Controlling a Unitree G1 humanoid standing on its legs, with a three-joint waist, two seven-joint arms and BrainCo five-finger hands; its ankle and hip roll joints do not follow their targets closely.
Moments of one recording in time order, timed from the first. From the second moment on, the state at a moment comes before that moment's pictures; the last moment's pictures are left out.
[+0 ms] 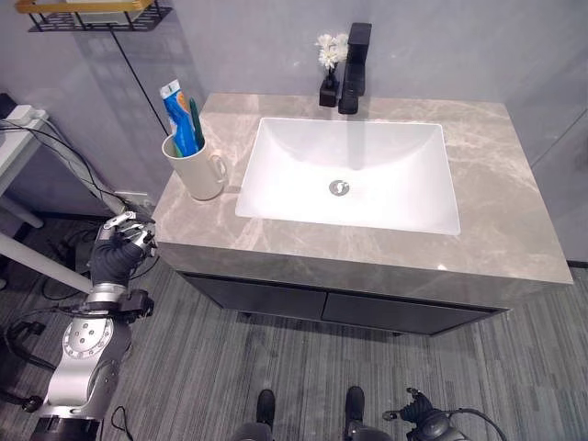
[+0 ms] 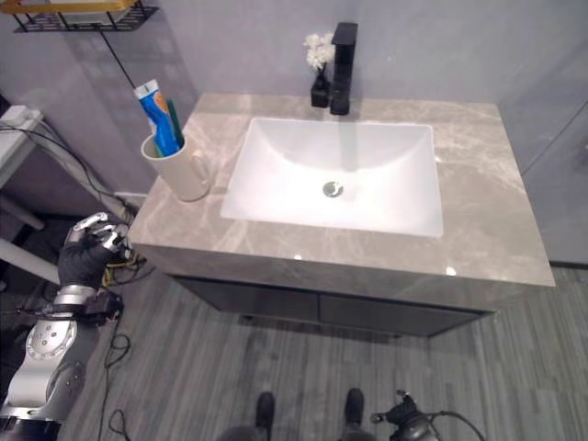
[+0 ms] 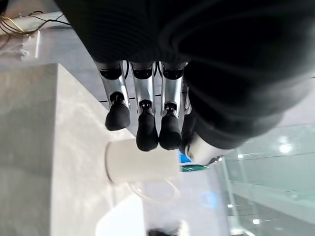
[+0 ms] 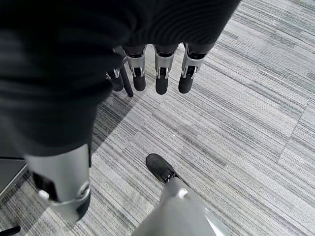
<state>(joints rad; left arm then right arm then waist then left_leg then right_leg) 0.00 0.69 0.09 -0.01 -0.66 -0.15 0.12 -0.12 -0.26 0.29 1.22 -0.18 0.02 -0.19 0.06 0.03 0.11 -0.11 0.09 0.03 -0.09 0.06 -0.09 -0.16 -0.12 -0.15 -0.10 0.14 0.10</state>
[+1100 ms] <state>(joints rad) -0.47 0.76 -0.11 0.32 -0.71 -0.15 0.21 -0.20 -0.27 0.36 1.19 -0.17 0.02 -0.20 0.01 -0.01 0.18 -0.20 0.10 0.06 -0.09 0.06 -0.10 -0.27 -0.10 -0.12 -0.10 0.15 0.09</state>
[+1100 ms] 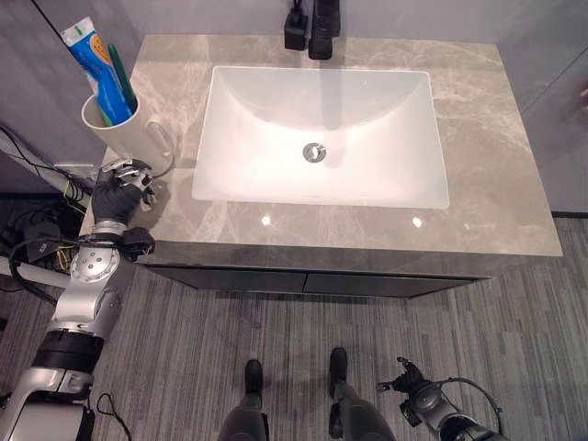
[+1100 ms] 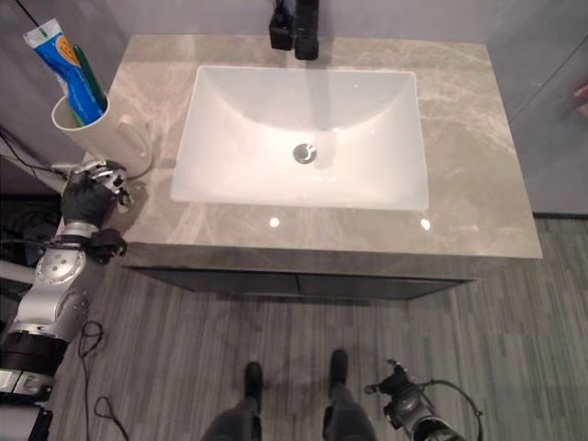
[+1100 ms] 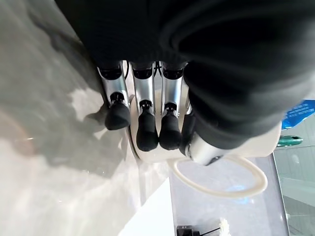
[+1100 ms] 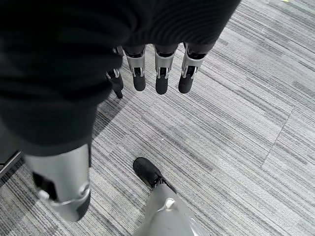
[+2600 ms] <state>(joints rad) -0.30 0.73 -0.02 0.11 -0.69 -0.20 0.30 -0.18 -0.27 0.37 1.11 -0.09 0.00 -0.21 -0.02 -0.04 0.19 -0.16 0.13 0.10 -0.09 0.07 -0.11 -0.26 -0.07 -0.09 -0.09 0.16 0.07</state>
